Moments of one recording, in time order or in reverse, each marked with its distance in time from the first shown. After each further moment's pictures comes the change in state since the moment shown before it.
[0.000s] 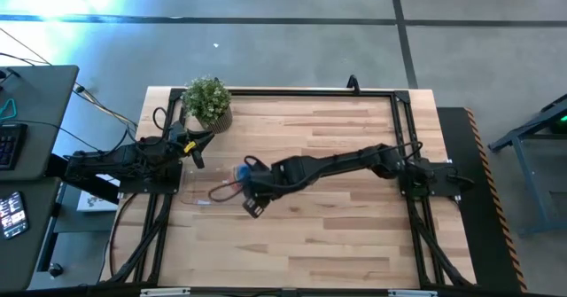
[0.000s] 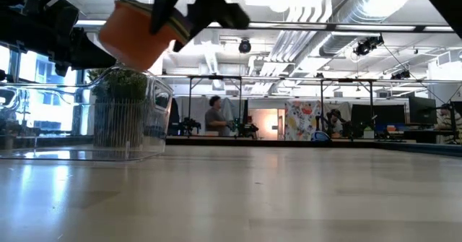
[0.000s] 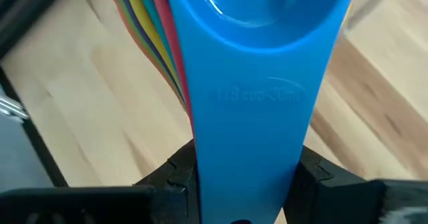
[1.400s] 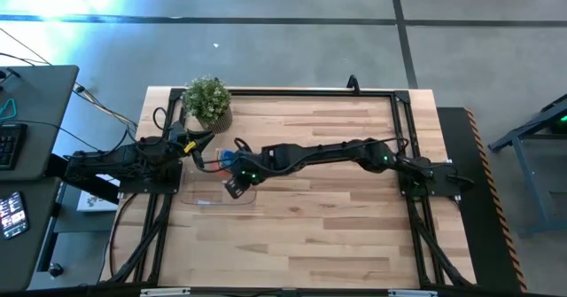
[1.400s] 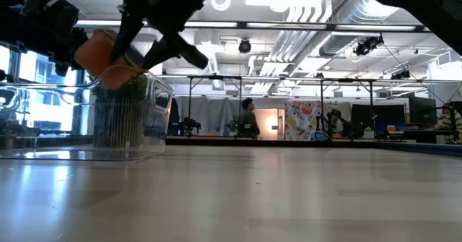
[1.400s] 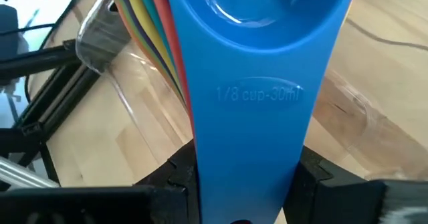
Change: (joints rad) left arm 0.000 0.000 0.000 0.000 0.005 0.000; right arm -0.124 0.096 -0.015 0.337 -0.066 -0.032
